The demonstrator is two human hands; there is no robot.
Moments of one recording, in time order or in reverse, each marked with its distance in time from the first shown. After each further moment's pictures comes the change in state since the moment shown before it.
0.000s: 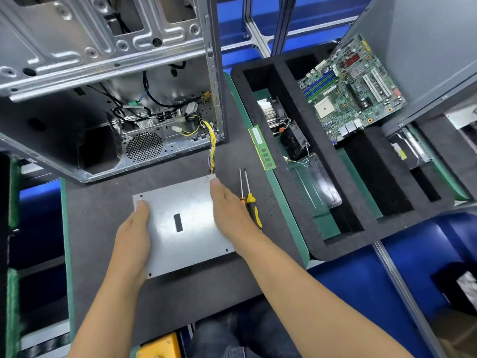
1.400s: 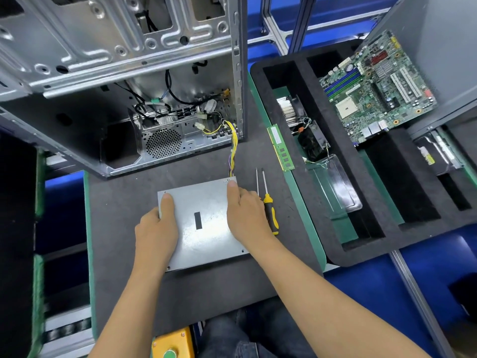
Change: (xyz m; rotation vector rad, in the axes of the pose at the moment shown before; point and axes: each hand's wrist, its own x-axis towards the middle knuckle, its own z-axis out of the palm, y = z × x) left_hand 0.006 0.000 0.003 0.437 0.153 0.176; right_hand 0.014 0.012 0.010 -0.410 0.161 -0.152
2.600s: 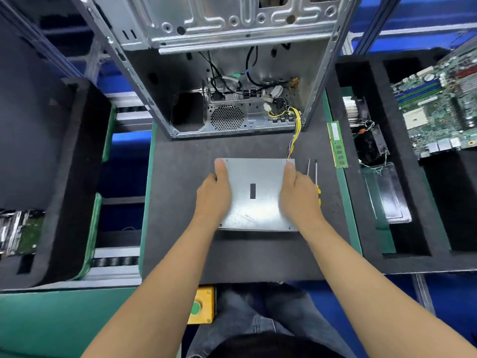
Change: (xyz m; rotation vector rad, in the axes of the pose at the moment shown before) left_hand -0.008 0.010 -0.004 -0.120 -0.127 -0.148; right_hand -0.002 -0.001 -0.001 -0.029 0.078 -0.049
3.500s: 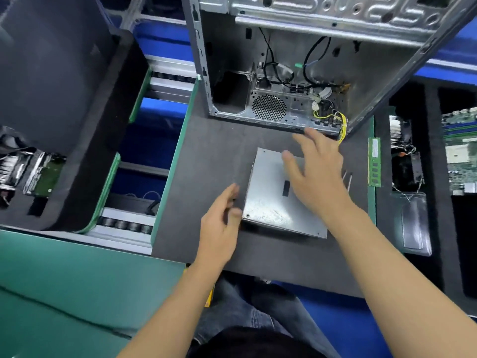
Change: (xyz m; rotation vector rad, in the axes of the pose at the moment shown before) left_hand -0.050 -0.098 -0.012 -0.308 0.102 0.363; right_hand 0.004 -0.056 0.002 -0.451 -0.026 -0.618
